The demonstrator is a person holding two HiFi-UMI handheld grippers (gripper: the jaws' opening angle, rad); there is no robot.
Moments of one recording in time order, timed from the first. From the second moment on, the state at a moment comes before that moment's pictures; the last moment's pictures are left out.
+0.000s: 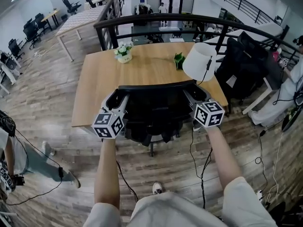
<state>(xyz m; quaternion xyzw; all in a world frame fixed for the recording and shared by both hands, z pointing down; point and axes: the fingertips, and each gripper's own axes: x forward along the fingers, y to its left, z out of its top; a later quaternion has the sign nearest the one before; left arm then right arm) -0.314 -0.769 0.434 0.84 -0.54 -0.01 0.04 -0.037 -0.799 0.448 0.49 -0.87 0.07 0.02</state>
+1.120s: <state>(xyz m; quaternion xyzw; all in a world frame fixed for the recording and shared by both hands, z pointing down) -0.282 -0.559 0.424 0.86 -0.51 0.03 0.04 0.019 -0.589 0.417 0.49 -0.87 0.05 0.07</state>
